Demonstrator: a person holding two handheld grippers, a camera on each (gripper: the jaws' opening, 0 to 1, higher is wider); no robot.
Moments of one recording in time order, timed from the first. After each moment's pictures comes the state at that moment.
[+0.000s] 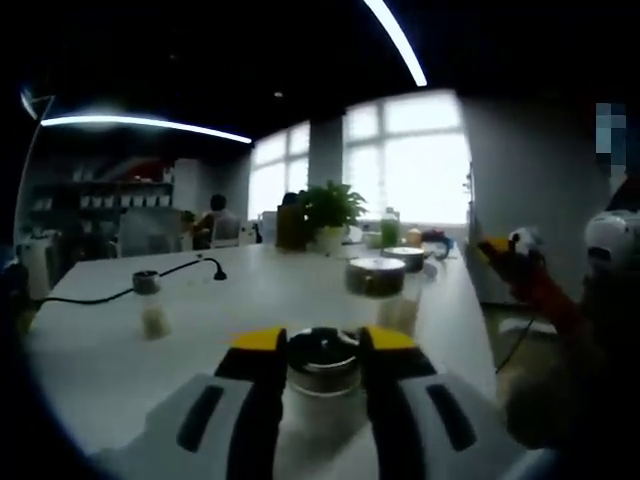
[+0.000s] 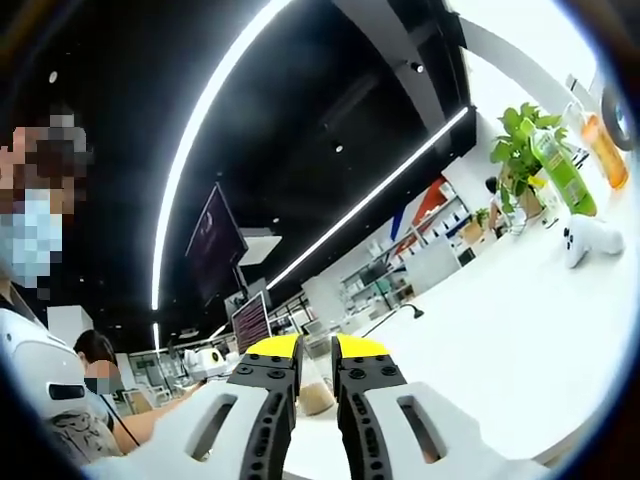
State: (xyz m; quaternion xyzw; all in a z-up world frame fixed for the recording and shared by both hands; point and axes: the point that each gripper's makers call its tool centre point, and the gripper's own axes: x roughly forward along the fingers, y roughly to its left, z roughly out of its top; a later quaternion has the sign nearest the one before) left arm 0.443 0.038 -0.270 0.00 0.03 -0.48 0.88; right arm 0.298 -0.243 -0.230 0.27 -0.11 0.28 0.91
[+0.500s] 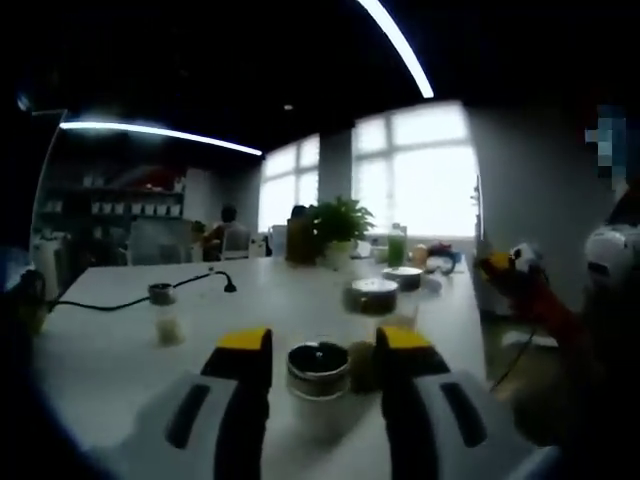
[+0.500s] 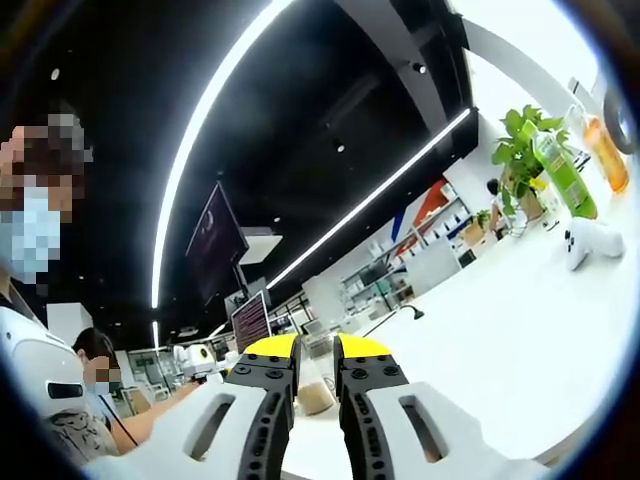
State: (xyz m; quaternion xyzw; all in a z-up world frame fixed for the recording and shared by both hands) left arm 0.425 0.056 -0.241 -0.02 0.00 -0.45 0.89; right arm 0.298 -0.243 -0.230 0.27 -0.11 0.28 0.91
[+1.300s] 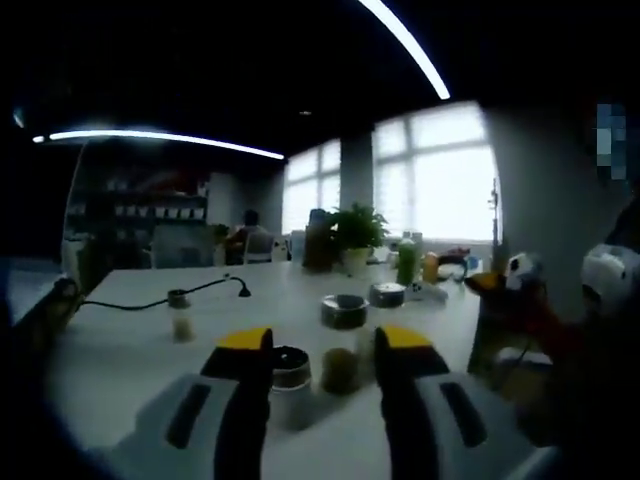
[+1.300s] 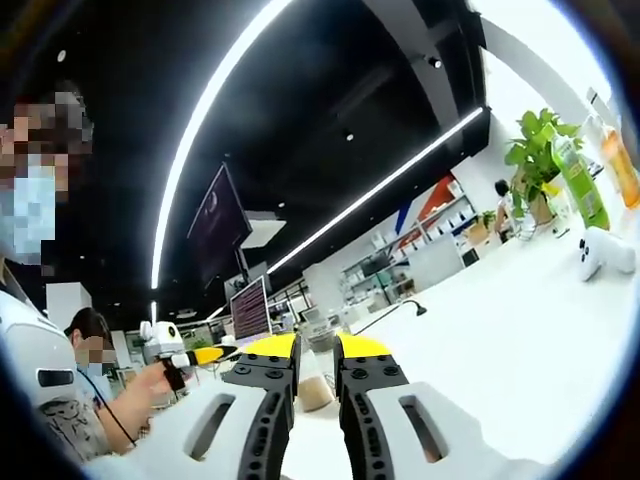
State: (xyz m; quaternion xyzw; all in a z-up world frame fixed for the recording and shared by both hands) left arm 0.379 0.061 -0.222 -0.03 0.00 -0.40 0.92; right arm 0.311 -0.227 -0.226 0.24 -0.10 0.30 0.92
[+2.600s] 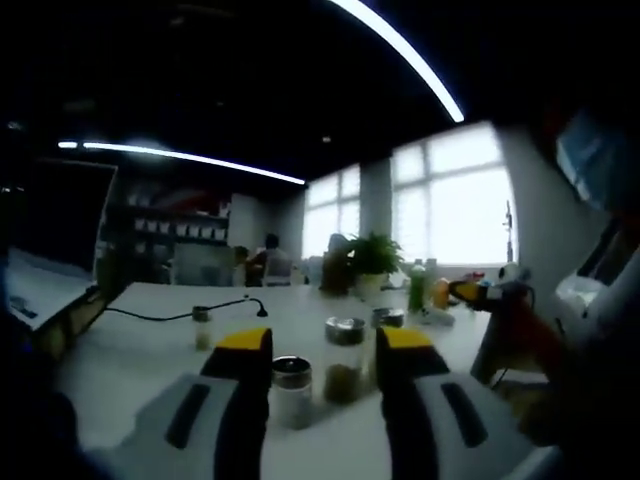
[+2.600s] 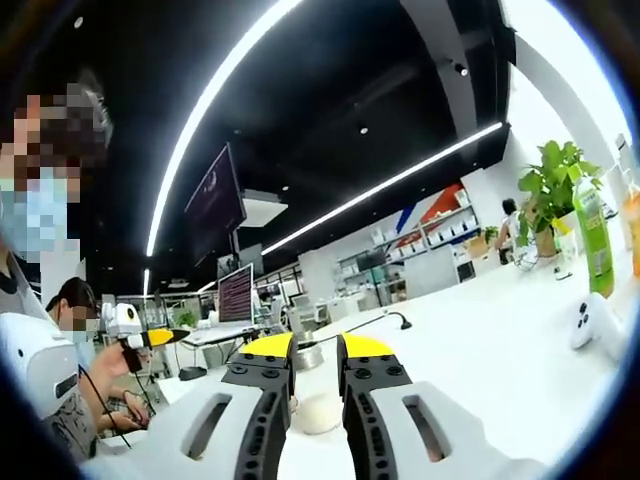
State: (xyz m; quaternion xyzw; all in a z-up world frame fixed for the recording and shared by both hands) left arm 0.355 0.079 -0.201 -0.04 -0.05 -0.35 0.93; right arm 0.349 -0.246 -0.208 0.15 -0.08 0.29 0.94
